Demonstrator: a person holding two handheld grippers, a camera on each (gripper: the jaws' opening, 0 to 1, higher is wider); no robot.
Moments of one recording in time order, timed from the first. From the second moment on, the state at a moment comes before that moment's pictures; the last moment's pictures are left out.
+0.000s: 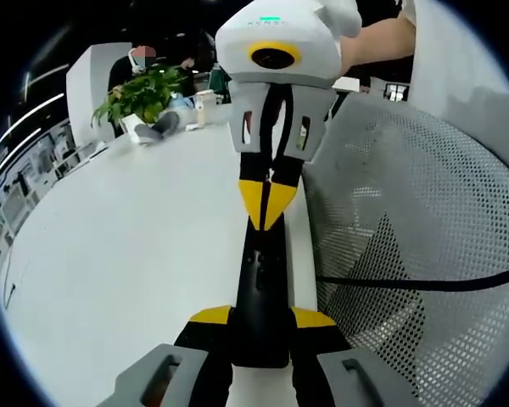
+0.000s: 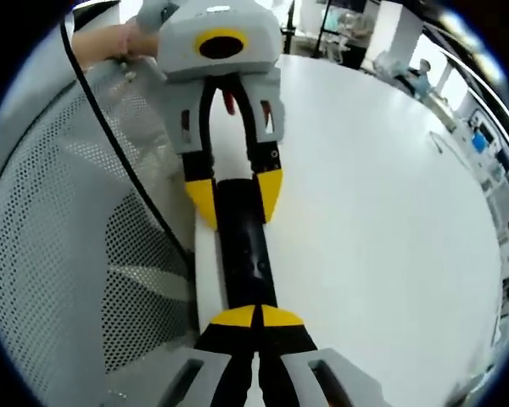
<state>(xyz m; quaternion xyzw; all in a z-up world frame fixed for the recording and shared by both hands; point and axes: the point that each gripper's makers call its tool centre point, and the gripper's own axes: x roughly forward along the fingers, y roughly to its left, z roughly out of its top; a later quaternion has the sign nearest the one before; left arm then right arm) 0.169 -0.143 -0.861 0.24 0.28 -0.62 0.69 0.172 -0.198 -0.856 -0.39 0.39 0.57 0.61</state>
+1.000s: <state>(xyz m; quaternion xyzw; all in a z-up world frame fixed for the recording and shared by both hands) 0.169 -0.143 -0.860 0.24 0.28 -0.62 0.69 0.172 -0.188 -0.855 -0.36 0.39 0.58 0.61</state>
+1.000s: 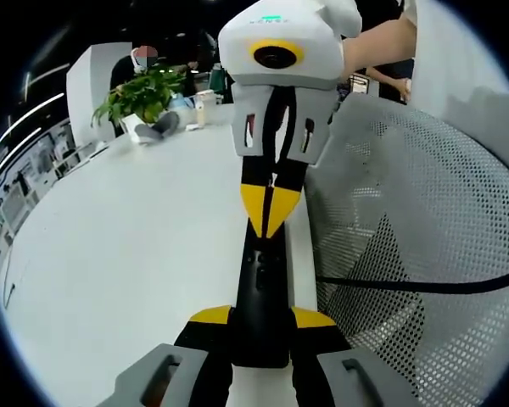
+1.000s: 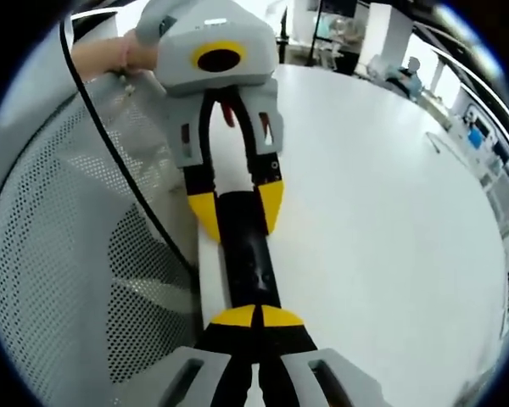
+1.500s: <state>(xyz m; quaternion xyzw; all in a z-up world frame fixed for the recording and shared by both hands) 0.169 -0.143 -0.860 0.24 0.28 -0.62 0.69 0.169 -0.188 -0.847 -0.32 0.40 0.59 0.62</state>
